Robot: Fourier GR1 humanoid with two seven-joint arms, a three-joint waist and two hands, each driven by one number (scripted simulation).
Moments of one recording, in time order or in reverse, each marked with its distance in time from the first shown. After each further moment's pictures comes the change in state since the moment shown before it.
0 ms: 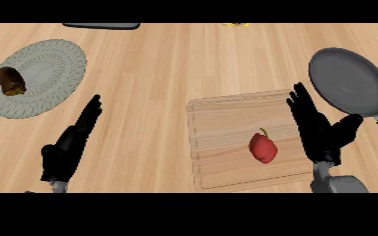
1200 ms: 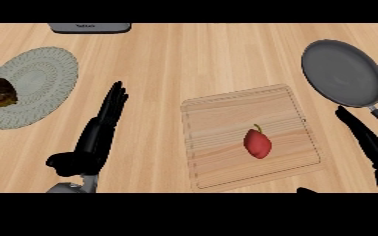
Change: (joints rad) left arm -0.060 -0.192 -0.017 -0.059 0.008 0.011 -0.109; right arm 0.328 -0.366 0.138 -0.760 0.740 -0.085 0.354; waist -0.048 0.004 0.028
